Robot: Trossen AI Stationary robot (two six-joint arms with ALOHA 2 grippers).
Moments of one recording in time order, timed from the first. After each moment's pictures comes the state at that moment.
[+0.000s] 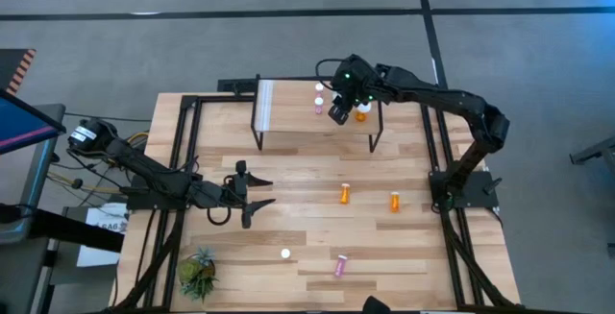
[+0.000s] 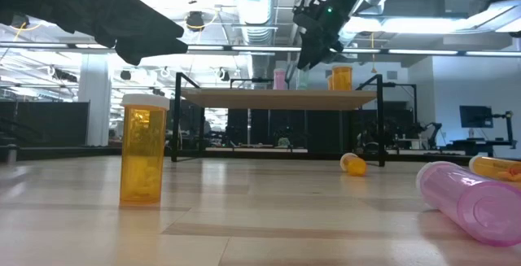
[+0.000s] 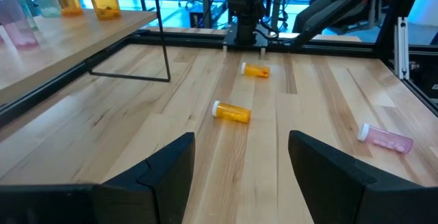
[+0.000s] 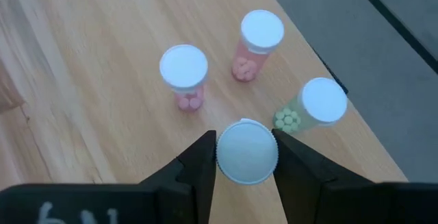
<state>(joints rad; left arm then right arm) -0.40 1.14 0.34 0.54 -0.56 -0.16 -0.49 1.66 1.54 -0.75 0.10 0.02</state>
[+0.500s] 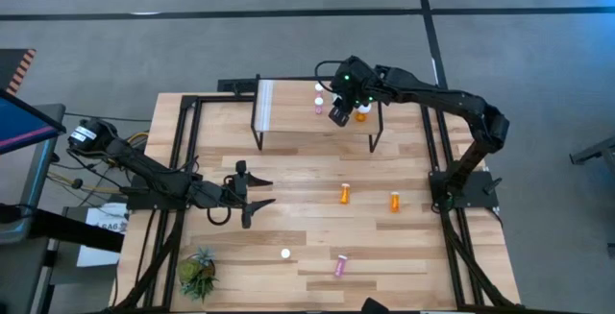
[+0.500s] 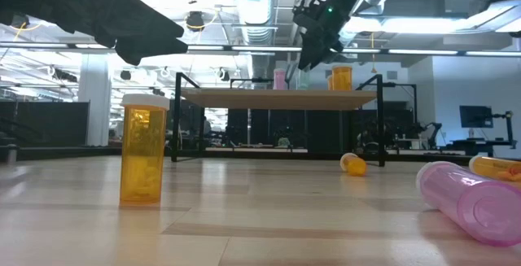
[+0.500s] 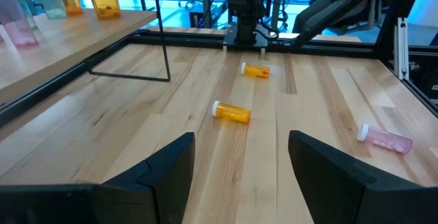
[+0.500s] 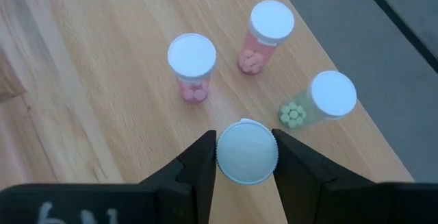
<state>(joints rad) -0.40 1.14 0.34 0.54 -0.56 -0.17 -0.48 1.66 1.54 -0.77 0.10 0.00</state>
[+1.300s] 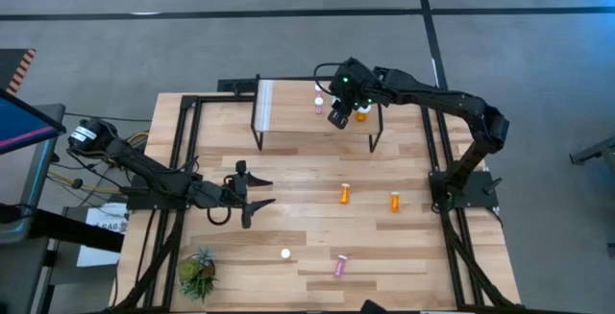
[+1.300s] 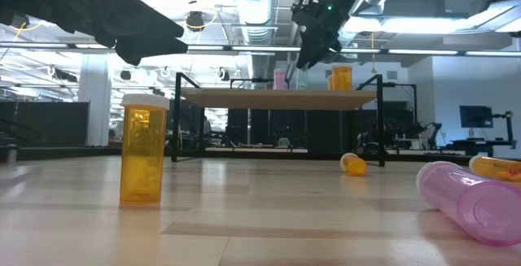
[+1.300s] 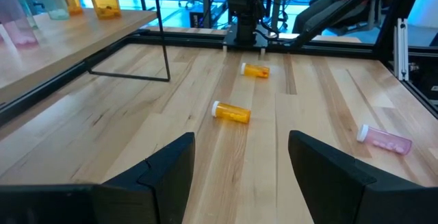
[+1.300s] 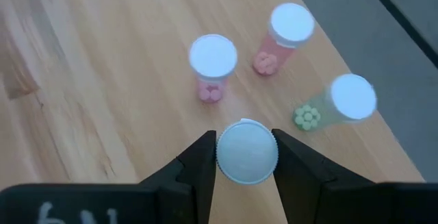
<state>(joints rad) -0.40 1.14 0.34 0.54 -0.56 -0.17 -0.47 1.66 1.54 -0.76 0.09 0.00</state>
